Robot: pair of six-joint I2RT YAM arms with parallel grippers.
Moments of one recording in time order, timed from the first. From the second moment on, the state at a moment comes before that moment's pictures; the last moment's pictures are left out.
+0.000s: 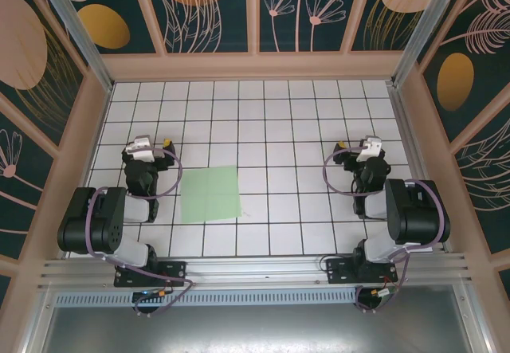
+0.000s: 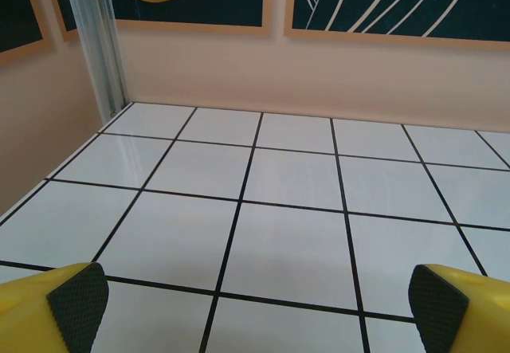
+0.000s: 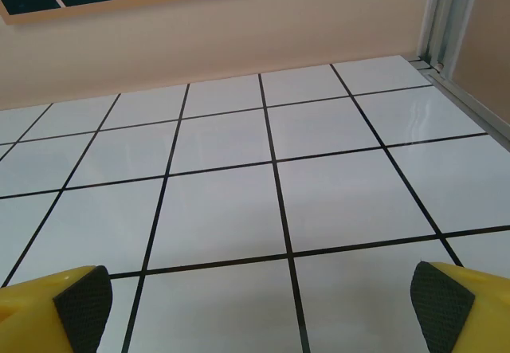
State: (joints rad) left arm 0.00 1.52 0.23 1.17 -0.11 -0.07; right arm -0.03 1.53 0.23 1.12 -0.03 0.10
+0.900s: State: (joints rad) left arm 0.00 1.47 0.24 1.10 -0.12 -0.08; right arm -0.02 1.50 0.25 1.03 -0.02 0.09
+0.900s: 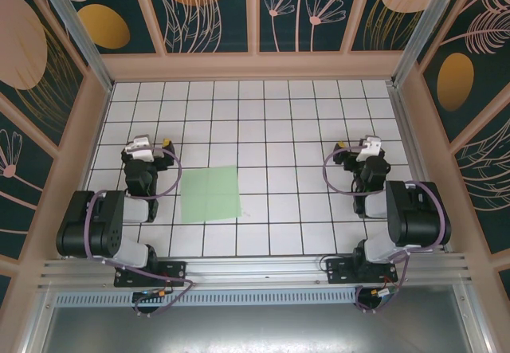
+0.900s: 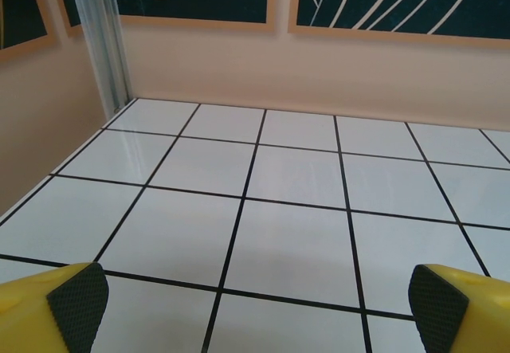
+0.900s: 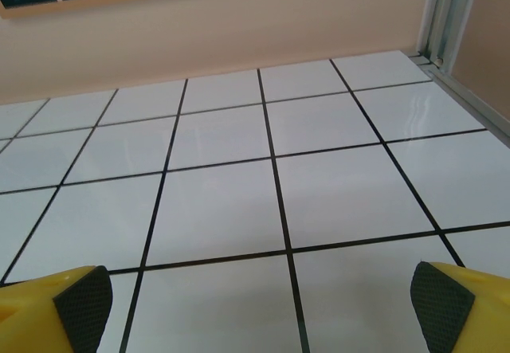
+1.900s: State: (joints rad) left arm 0.00 1.12 0.68 0.09 -0.14 -0.48; right arm 0.90 1.97 1.29 -0.16 -0.13 0.66
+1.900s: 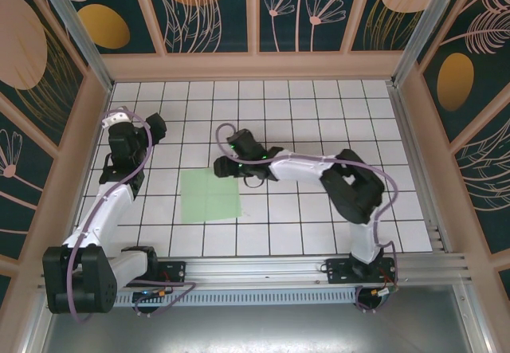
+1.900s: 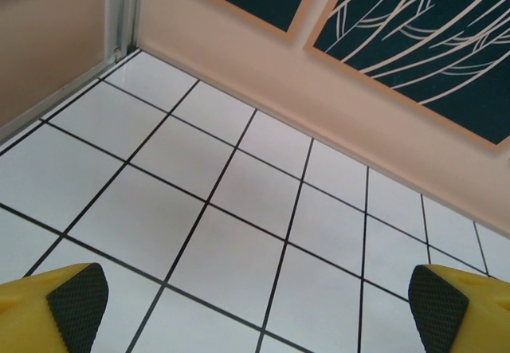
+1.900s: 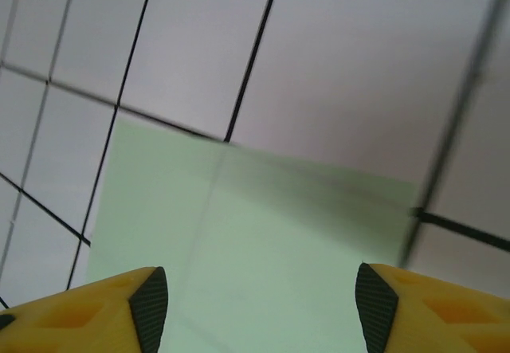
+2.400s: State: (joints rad) left arm 0.00 1.14 0.68 0.08 -0.14 -0.48; right arm 0.91 2.11 1.41 -0.28 -0.19 0.62
